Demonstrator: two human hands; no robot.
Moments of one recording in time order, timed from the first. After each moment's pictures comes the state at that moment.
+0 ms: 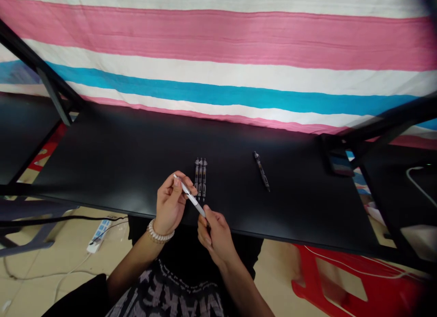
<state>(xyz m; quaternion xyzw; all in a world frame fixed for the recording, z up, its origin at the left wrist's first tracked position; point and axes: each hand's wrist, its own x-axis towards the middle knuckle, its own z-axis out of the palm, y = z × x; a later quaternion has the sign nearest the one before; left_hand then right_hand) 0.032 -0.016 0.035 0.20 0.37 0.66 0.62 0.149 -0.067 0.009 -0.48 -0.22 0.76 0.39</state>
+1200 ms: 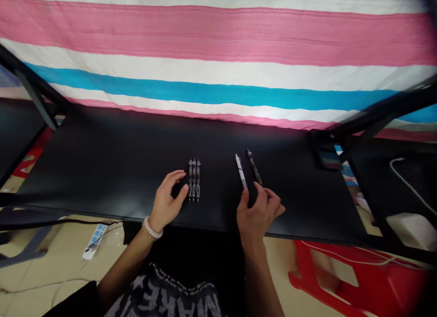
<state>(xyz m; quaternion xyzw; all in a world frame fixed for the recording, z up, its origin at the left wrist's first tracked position) 0.006 -0.005 -0.007 0.62 0.55 0.44 0.35 0.244 -0.028 -0.017 -0.76 -0.54 -0.05 0.36</state>
